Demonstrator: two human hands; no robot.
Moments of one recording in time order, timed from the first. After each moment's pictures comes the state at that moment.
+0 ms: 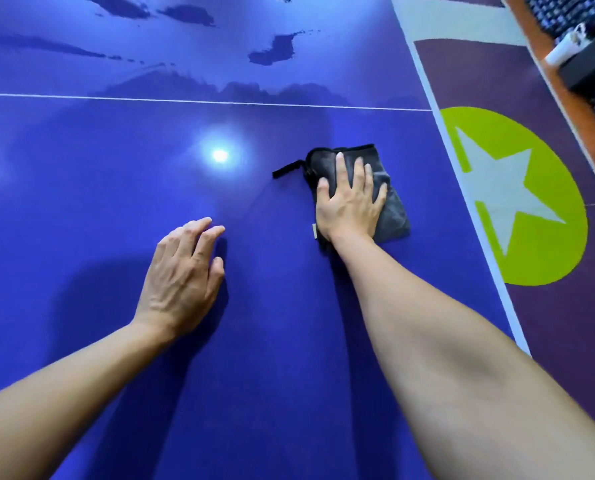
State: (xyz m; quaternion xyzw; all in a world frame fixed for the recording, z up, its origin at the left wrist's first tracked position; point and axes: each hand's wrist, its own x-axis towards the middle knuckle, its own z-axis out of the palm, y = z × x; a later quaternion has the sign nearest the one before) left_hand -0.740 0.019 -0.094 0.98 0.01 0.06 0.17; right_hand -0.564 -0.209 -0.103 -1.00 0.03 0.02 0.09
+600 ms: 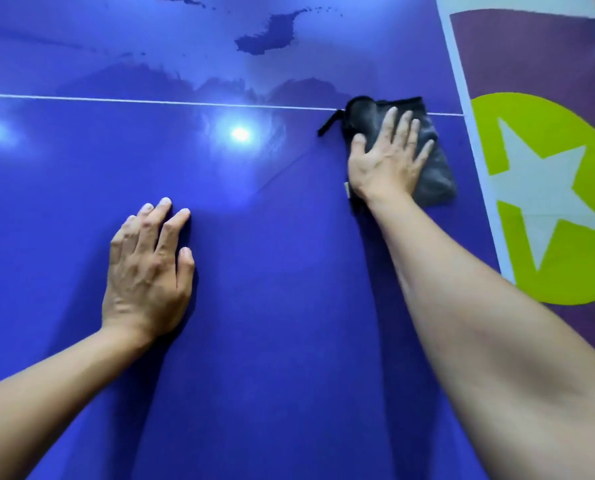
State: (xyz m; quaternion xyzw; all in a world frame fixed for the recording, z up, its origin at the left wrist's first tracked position) left_hand -0.678 0.006 -0.102 0.98 0.11 0.08 0.14; right_hand -0.423 -0.250 -0.102 -1.00 0.06 0.01 0.06
